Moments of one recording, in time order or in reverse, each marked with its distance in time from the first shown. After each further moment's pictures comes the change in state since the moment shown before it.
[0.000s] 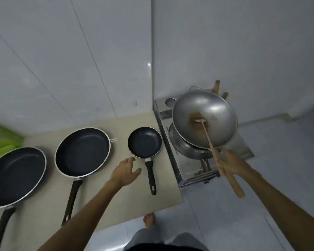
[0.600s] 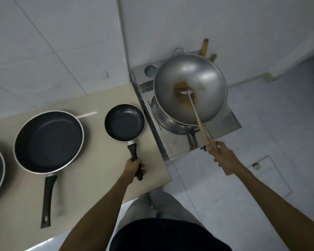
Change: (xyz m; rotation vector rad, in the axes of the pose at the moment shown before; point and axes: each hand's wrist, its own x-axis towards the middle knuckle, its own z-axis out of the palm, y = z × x) left_hand 0.045 0.053 0.104 -1.149 -0.308 -0.679; right_hand 0.000 0.059 0.061 0.509 -0.014 0.374
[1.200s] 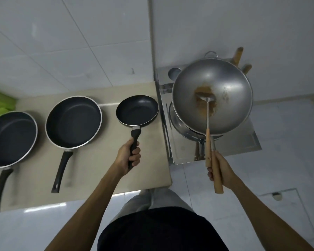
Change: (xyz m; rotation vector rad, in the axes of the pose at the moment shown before) left_hand -0.070 0.053 -0.010 -0.593 -0.147 0.091; right_hand 0.046 0.003 0.005 0.602 -0.480 0.238
